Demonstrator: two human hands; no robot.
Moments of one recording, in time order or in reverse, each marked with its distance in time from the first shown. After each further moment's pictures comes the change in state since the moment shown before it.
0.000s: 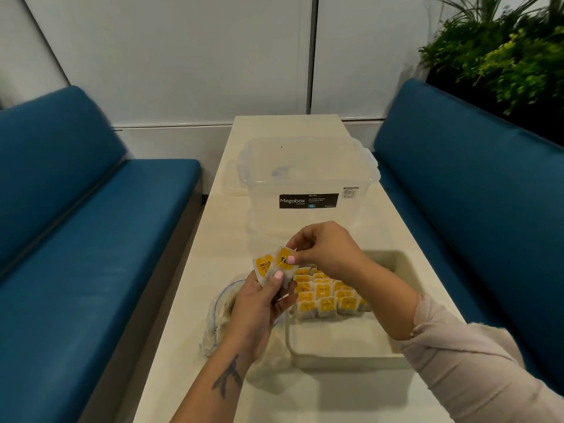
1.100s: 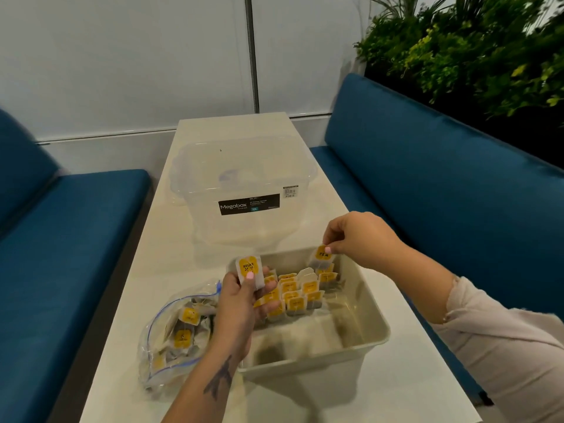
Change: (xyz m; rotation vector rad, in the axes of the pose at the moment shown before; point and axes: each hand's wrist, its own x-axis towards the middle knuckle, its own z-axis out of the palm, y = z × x) left_hand 0.026 -0.033 0.058 0.178 0.110 0.025; right_hand -0.037 0.058 -0.115 -0.569 0.106 0.185
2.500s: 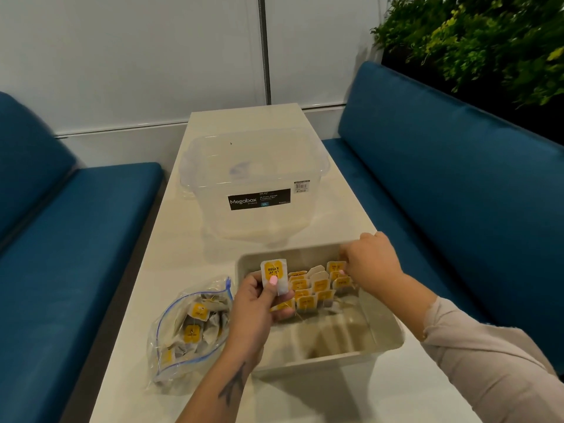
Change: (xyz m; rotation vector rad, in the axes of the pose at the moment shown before) left_hand -0.005 -0.009 0.002 0.106 -0.029 -0.027; right_hand 0.027 0.038 0.071 -0.500 0.091 -0.057
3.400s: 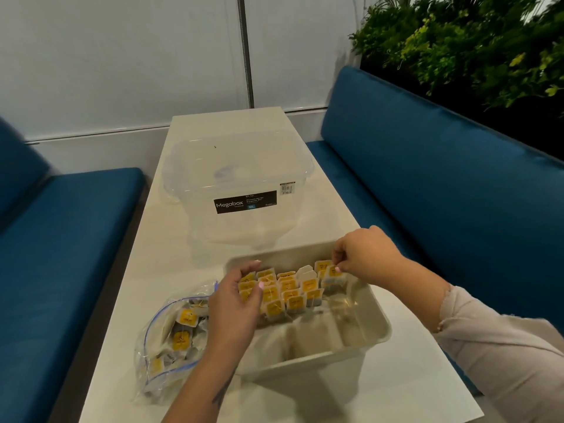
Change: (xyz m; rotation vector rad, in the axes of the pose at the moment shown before) left_hand 0.004 0.004 -0.017 0.562 0.080 0.462; right_hand -0.015 0.011 -0.036 0.150 -0.094 -0.047
